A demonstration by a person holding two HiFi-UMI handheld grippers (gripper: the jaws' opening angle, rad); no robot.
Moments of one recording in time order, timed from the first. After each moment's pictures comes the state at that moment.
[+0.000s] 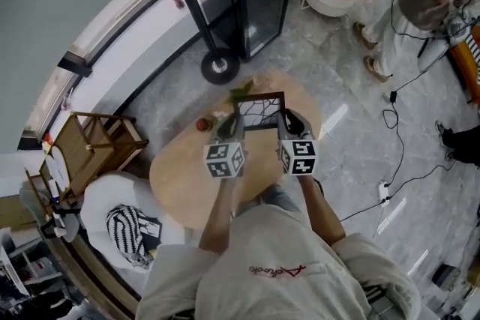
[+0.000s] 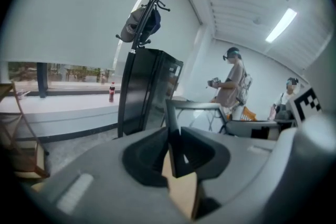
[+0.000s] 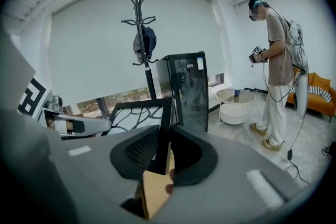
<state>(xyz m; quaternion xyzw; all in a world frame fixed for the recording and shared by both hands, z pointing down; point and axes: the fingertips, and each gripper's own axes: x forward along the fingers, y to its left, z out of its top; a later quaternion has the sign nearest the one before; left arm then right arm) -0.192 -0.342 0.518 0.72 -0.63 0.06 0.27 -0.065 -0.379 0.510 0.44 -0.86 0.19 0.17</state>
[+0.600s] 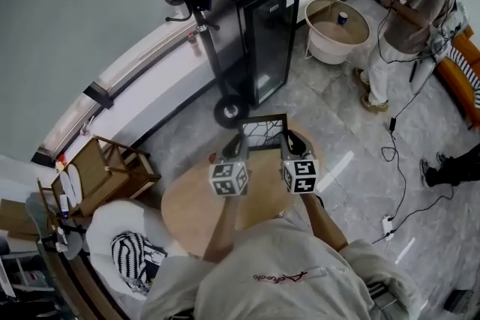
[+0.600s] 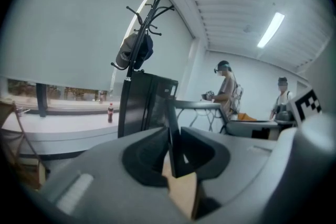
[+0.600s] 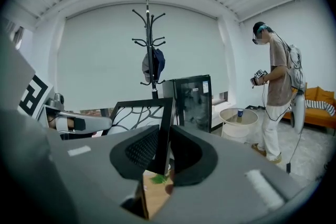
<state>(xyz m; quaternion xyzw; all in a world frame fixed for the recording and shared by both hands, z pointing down) -0.185 -0.312 0.401 0.74 -0.64 0.03 0.20 -0.058 -0.348 0.394 0.43 -0.89 0.12 0.11</state>
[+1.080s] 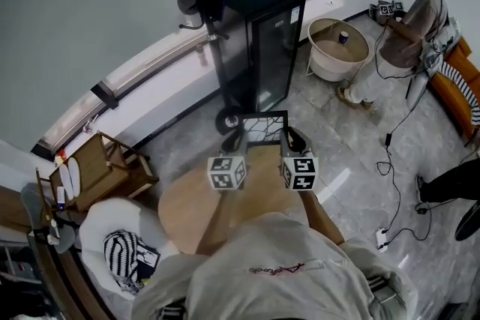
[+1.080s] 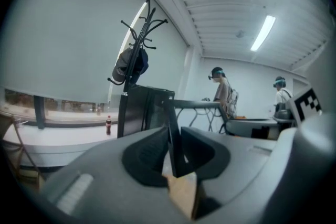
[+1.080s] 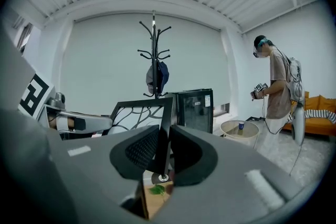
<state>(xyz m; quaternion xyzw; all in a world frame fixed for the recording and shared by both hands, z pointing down) -0.184 -0.298 0.341 0.75 -0.64 0.01 0.15 -0.057 -0.333 0.332 0.43 -0.90 0.08 0.08</state>
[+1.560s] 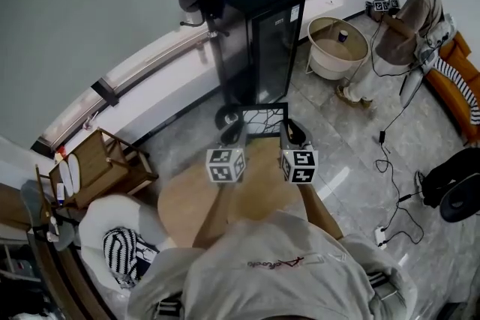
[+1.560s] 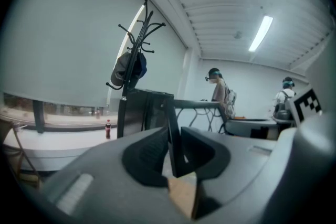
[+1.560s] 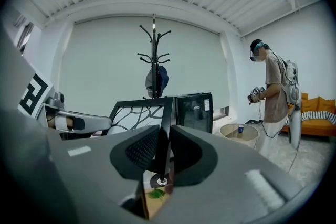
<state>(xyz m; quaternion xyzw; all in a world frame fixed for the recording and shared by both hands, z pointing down) -0.183 -0.295 0.321 0.75 -0.64 0.01 0.13 -0.056 -0.330 0.314 0.44 -0.89 0.07 0.06</state>
